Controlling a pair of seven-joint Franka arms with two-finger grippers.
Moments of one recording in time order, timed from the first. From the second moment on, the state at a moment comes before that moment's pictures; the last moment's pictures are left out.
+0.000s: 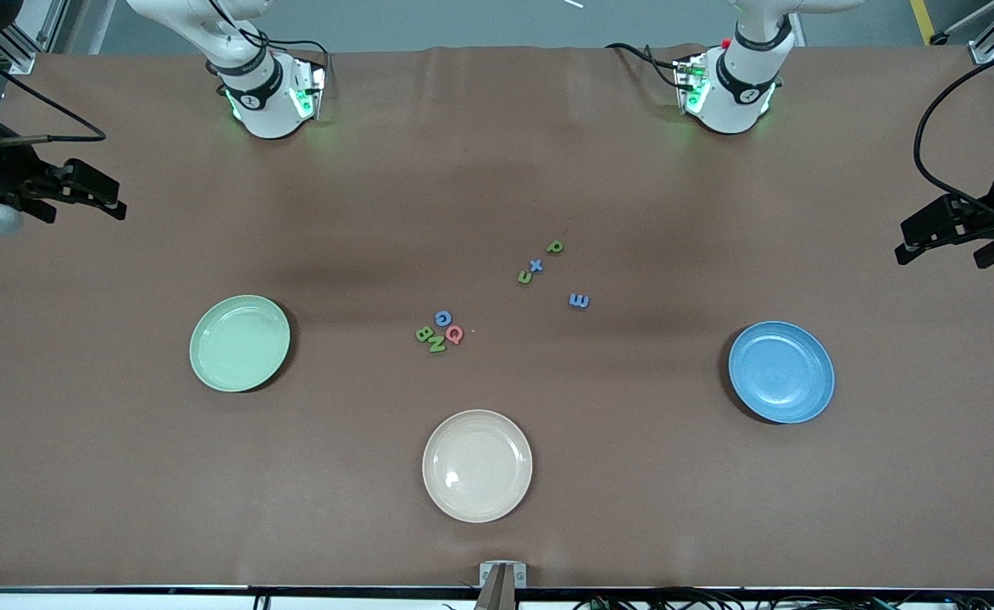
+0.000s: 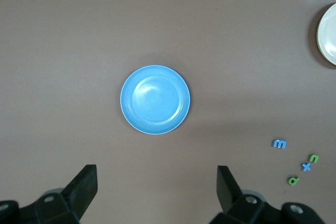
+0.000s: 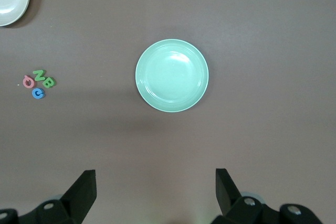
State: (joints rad) left arm -0.06 0.06 0.05 -1.51 -0.05 1.66 0.04; right arm 0.00 -0.08 0.00 -1.69 0.04 1.56 -0.01
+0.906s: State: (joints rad) left arm -0.24 0.22 0.02 -1.51 -0.05 1.65 0.04; right arm 0.00 -0.05 -0.01 -1.66 0.04 1.57 -0.01
